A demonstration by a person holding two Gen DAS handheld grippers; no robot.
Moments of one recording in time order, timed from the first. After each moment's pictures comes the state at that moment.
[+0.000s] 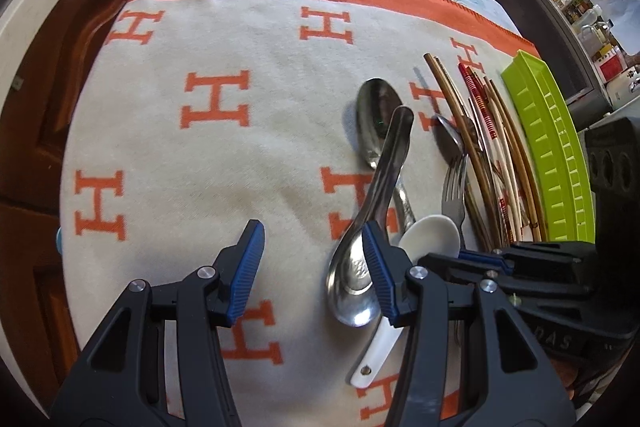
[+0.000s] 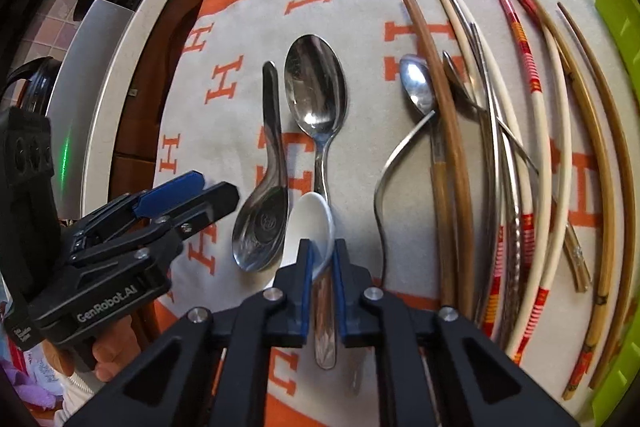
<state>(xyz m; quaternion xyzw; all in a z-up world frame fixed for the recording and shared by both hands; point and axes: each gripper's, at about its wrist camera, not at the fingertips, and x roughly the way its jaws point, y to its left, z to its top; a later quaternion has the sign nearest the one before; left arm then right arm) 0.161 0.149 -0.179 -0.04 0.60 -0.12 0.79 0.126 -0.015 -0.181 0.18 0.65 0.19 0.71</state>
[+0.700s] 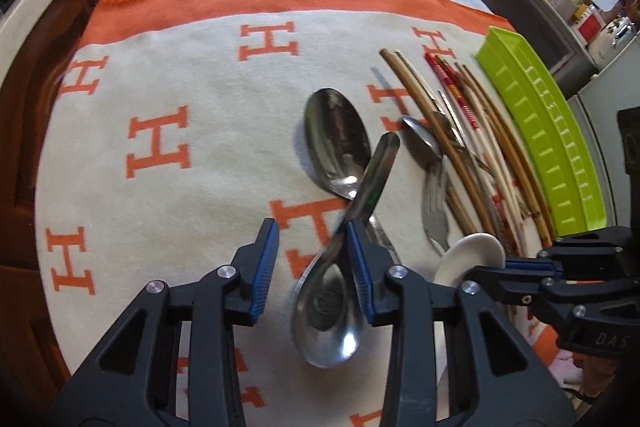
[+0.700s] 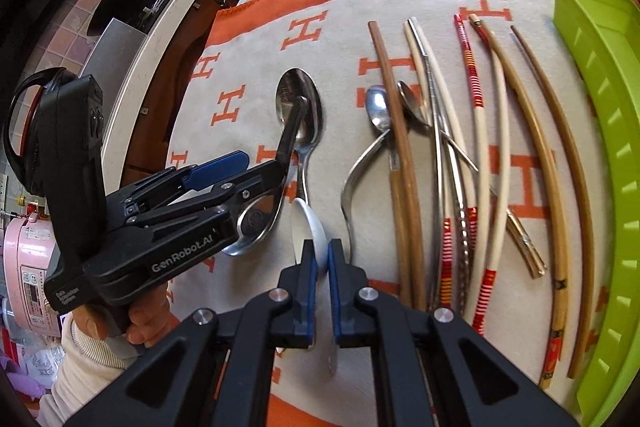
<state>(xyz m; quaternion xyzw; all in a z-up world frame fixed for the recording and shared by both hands) 0.168 0.116 -0.184 0.00 0.57 -0.18 0.80 0.108 -0.047 -0.159 0.18 0.61 0.19 0.75</state>
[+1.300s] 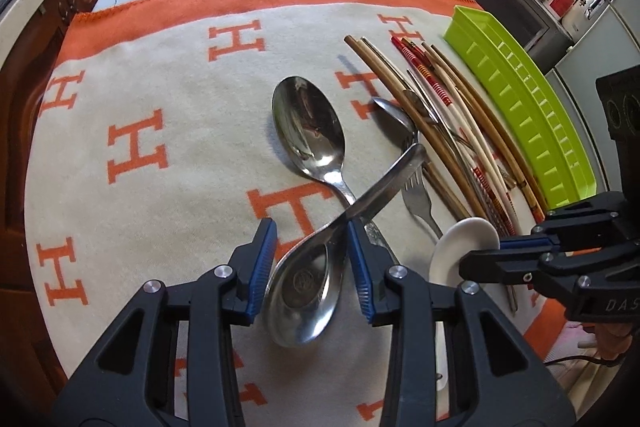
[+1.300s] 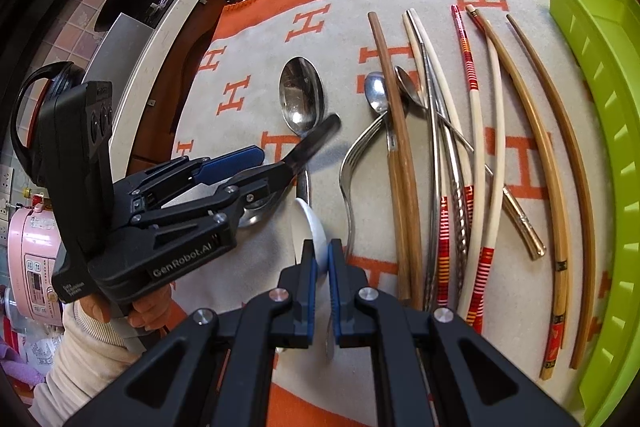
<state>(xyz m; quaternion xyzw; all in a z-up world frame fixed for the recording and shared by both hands) 0.155 0.117 -0.183 0.03 0.56 -0.23 0.80 0.098 -0.051 -0.161 0.18 0.61 0.20 0.74</state>
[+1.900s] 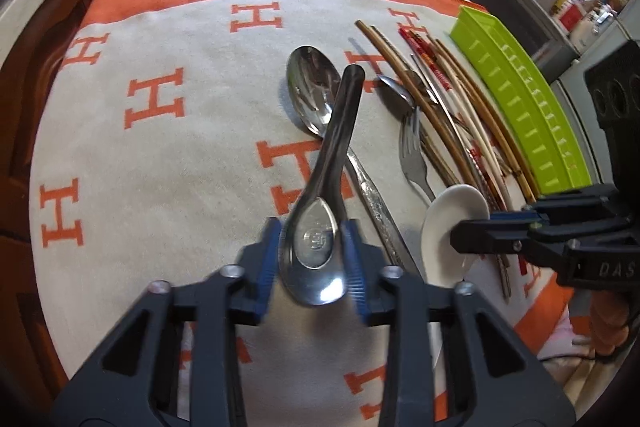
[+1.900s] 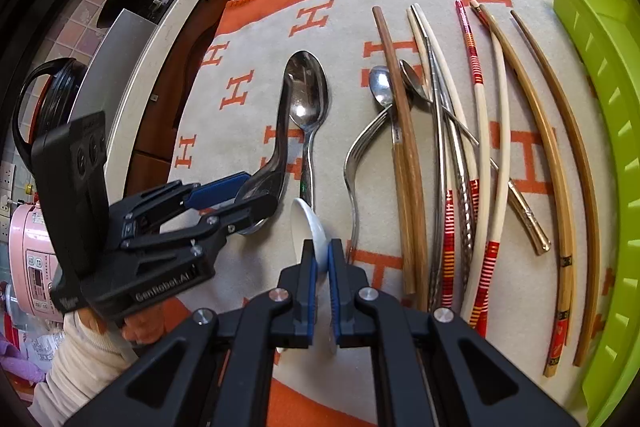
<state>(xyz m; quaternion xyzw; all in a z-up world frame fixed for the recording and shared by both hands) 0.129 0.129 -0.184 0.00 0.57 -0.20 0.80 0.098 -0.046 -0.164 0.18 0.62 0.20 0.74</state>
